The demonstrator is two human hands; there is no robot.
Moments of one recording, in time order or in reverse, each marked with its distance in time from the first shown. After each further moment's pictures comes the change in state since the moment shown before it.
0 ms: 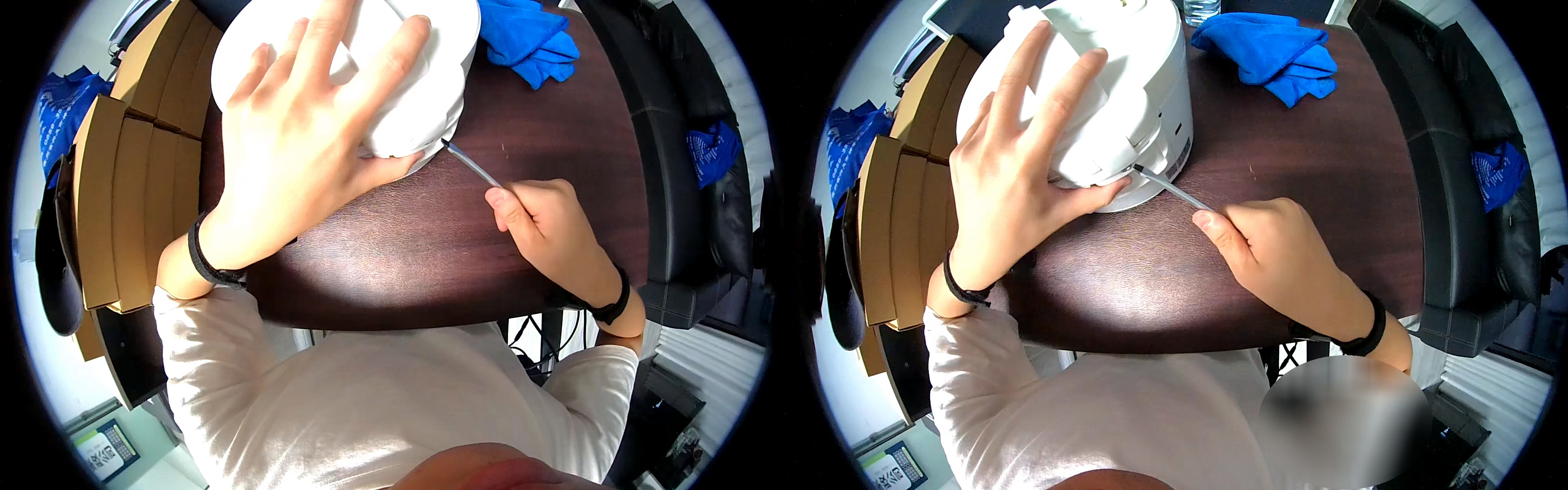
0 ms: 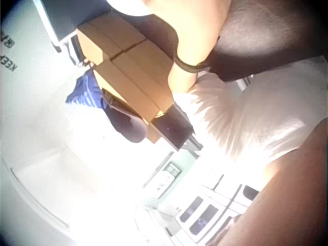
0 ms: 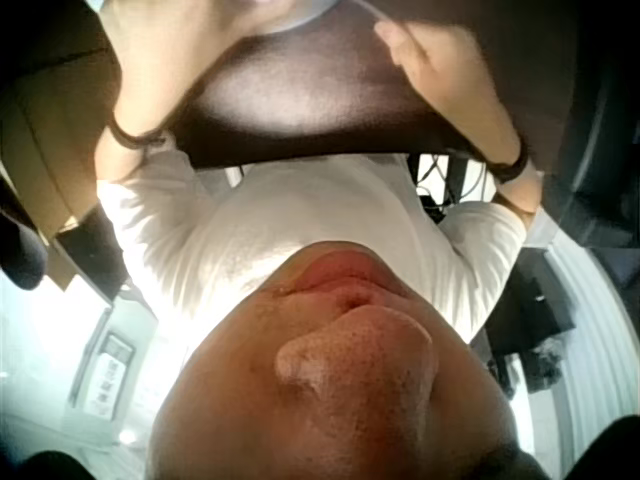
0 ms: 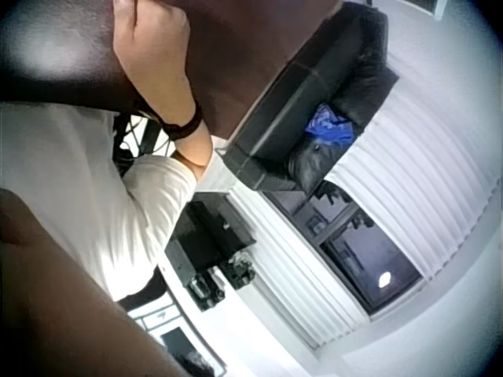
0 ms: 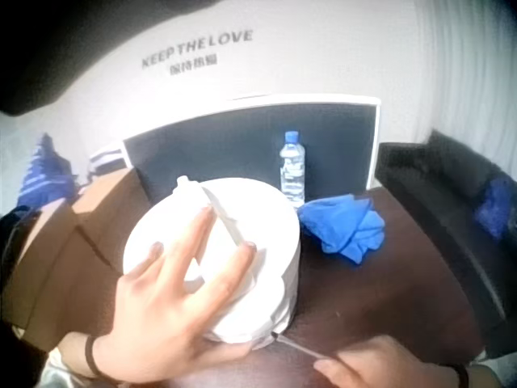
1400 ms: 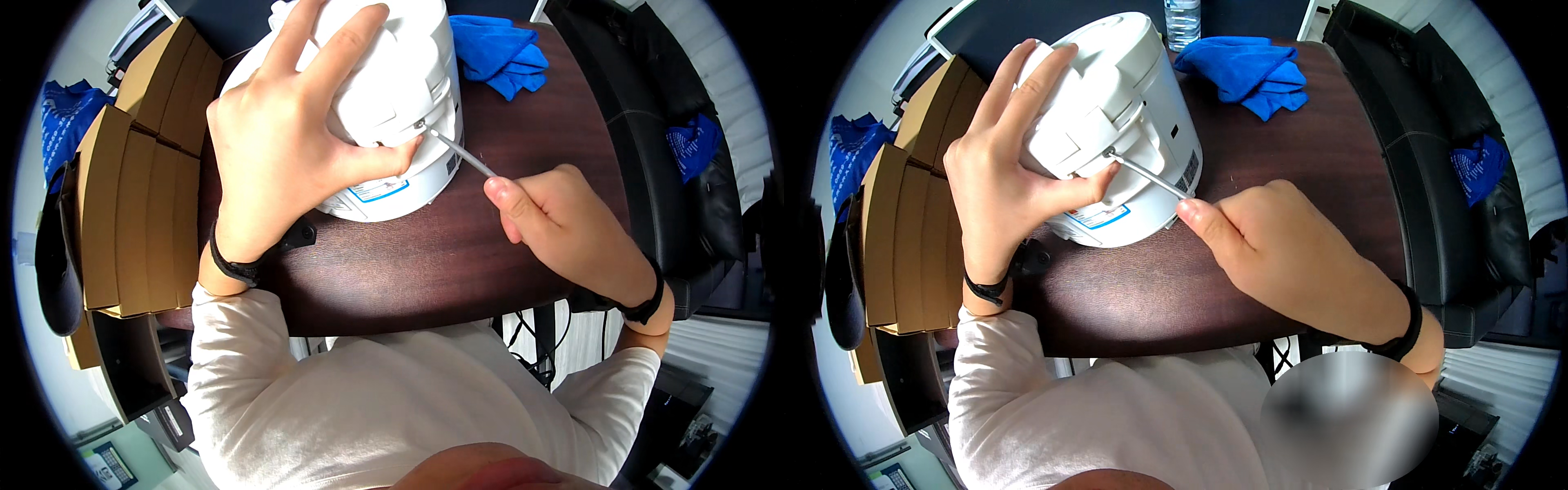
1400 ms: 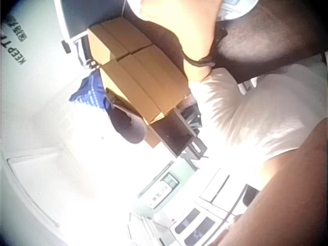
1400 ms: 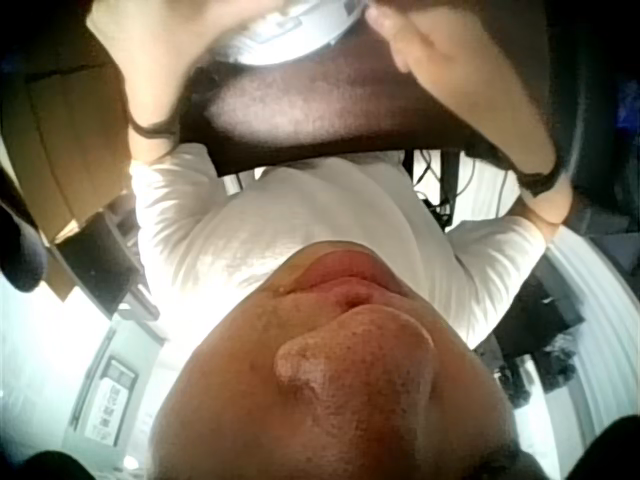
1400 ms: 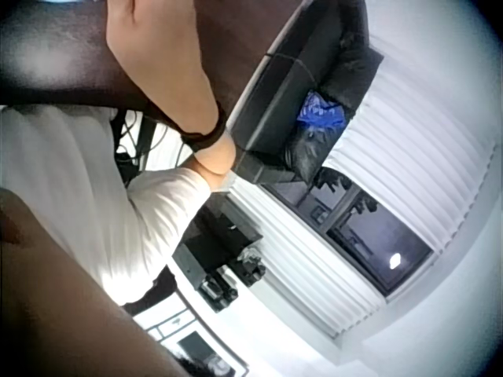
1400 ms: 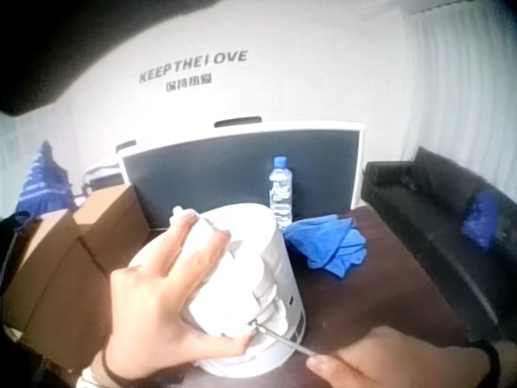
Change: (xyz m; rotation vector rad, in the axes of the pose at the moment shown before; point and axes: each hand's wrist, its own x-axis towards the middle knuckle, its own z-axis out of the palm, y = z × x) left_hand 0.003 0.000 -0.012 -0.332 0.289 -0.210; right_hand 0.000 -0.064 -0.041 -0.006 -0.134 0.133
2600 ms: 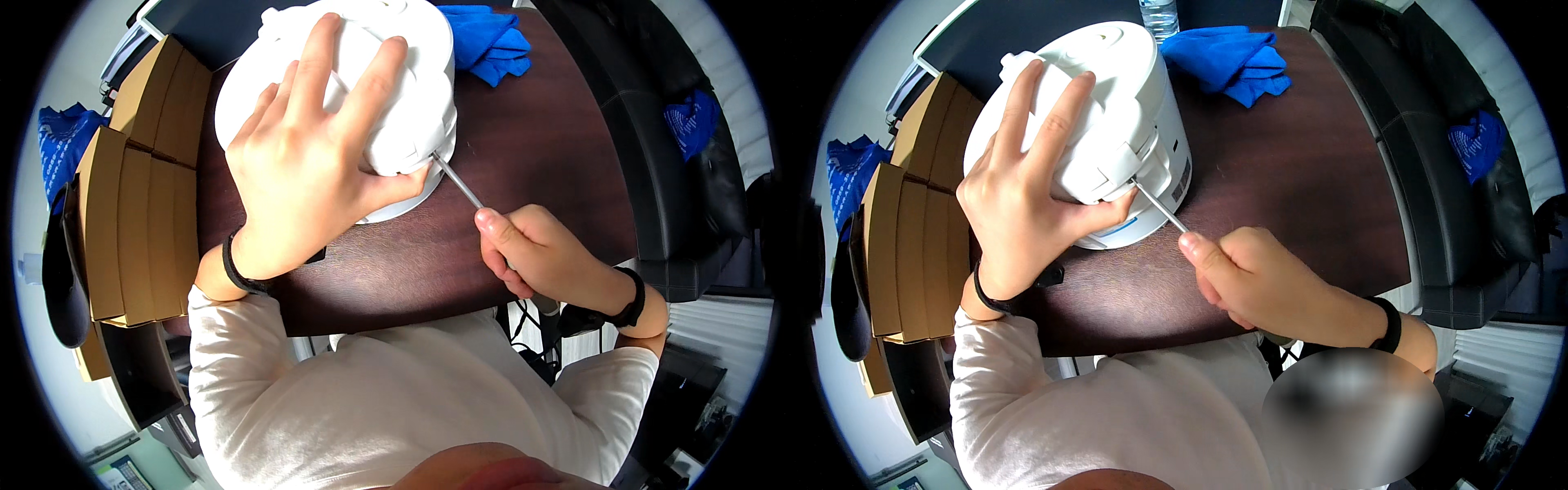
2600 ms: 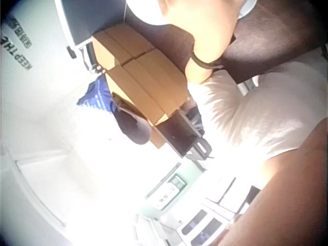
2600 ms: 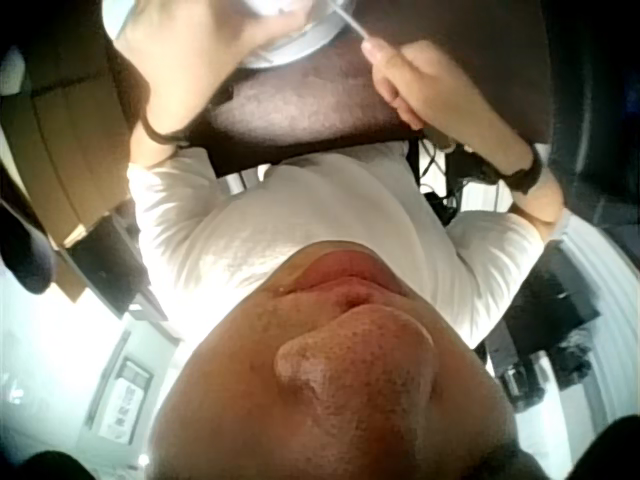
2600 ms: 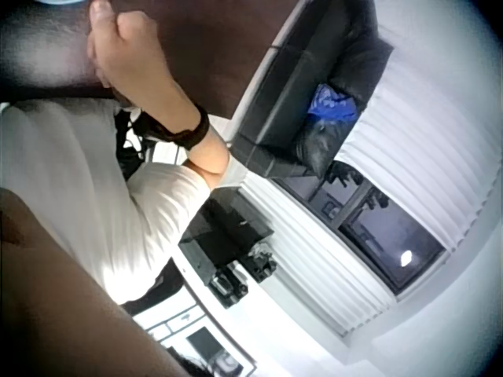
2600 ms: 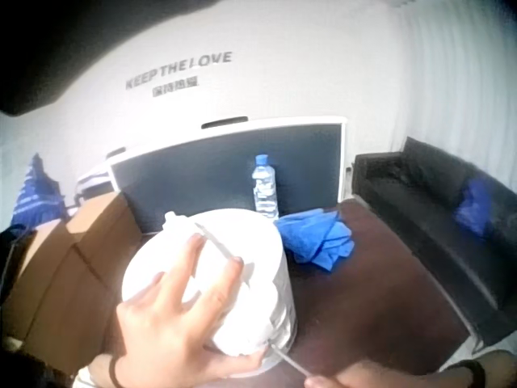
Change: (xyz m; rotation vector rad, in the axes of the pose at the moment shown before) left_hand 0.003 0.047 0.002 0.206 -0.133 0.090; right_hand -0.035 0.016 0.011 0.442 -0.257 0.457
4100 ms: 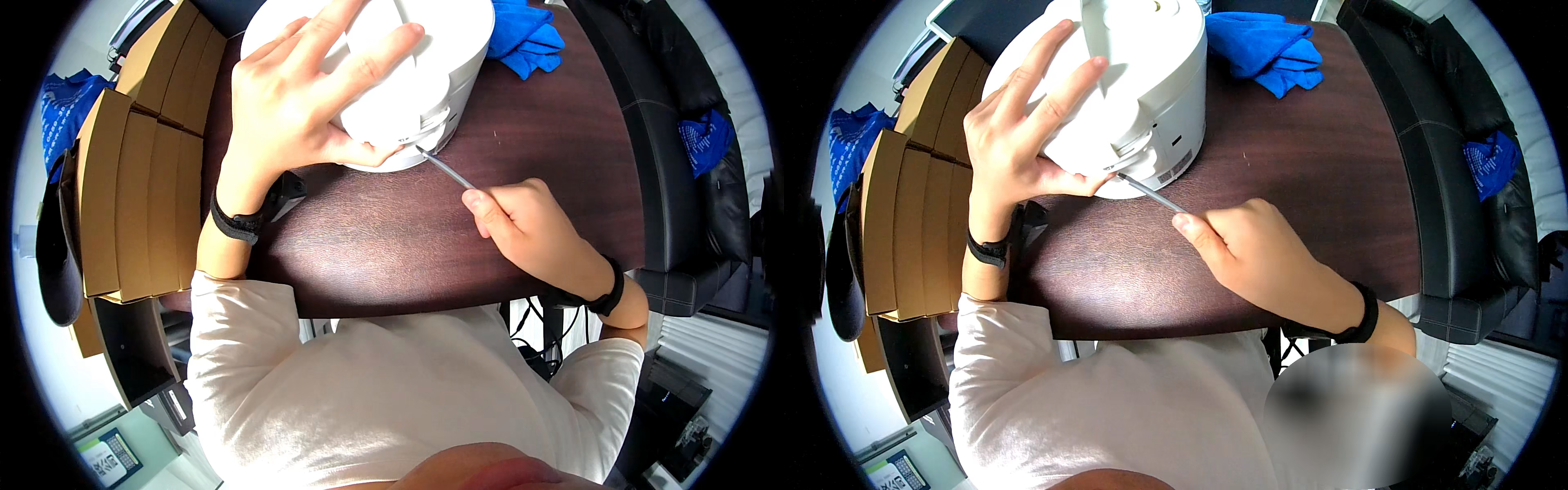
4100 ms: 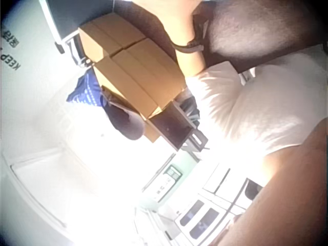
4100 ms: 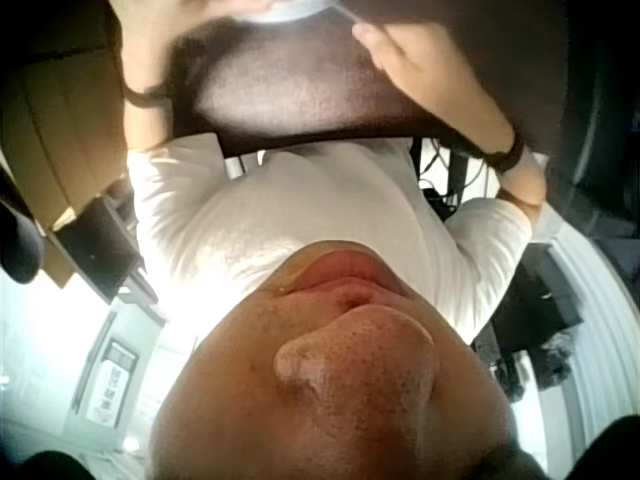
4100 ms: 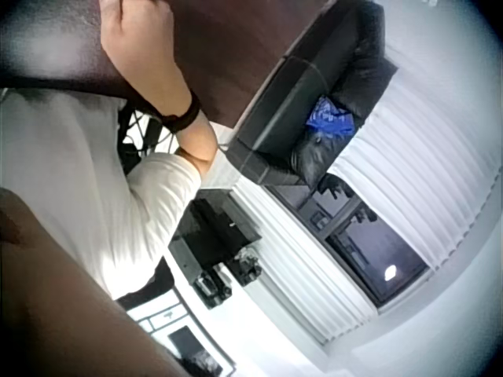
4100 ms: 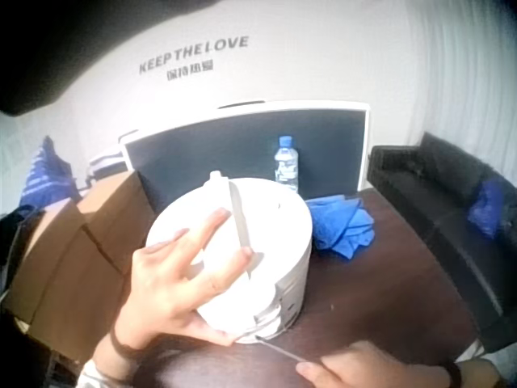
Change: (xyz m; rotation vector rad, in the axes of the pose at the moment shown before) left_hand -0.021 -0.075 0.038 -0.120 0.159 0.304; right_hand 0.052 0.024 0.020 -0.352 0.233 -0.556
